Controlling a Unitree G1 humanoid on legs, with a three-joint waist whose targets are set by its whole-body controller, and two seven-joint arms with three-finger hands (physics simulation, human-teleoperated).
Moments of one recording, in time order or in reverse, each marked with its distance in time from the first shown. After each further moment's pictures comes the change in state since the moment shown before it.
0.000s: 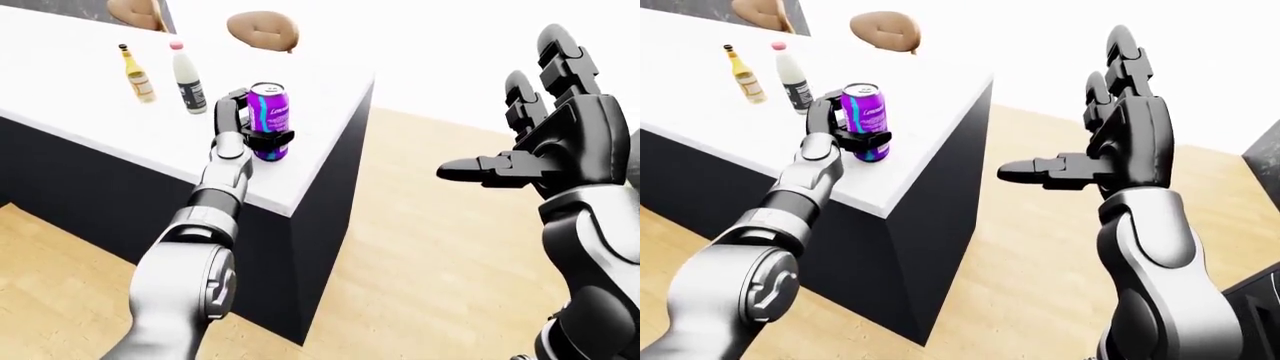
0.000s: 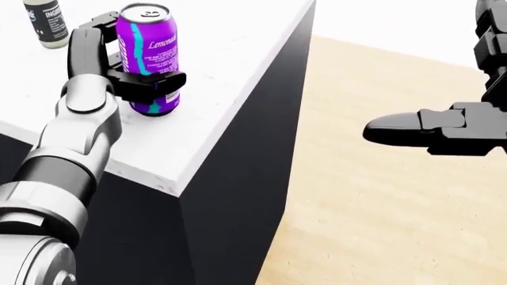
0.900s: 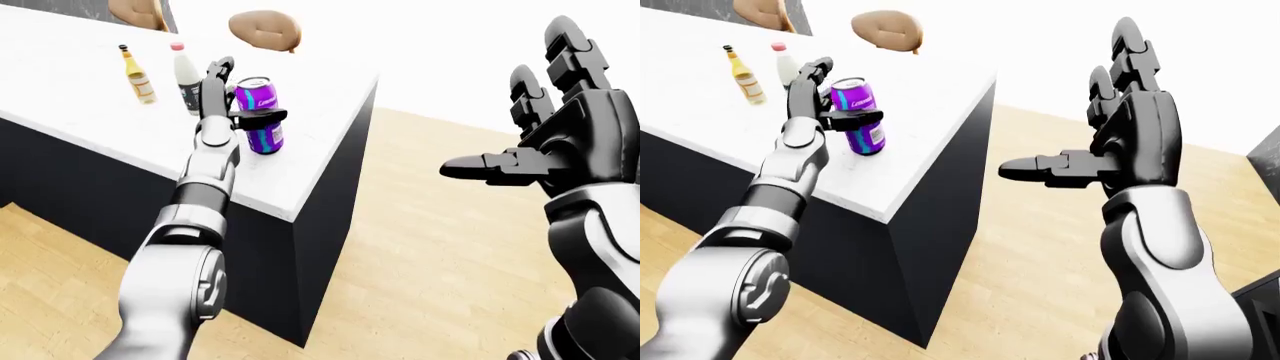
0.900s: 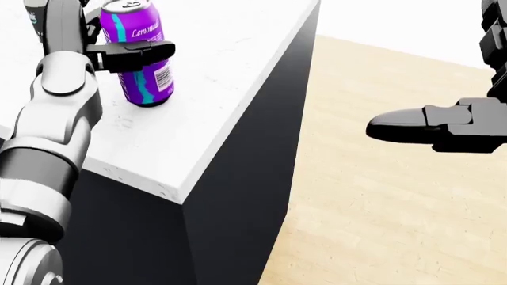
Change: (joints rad) left arm 0.019 0.046 -0.019 -0.161 0.014 0.046 -0.024; right arm -0.022 -0.006 -0.014 -0.021 0.010 0.031 -0.002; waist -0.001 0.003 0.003
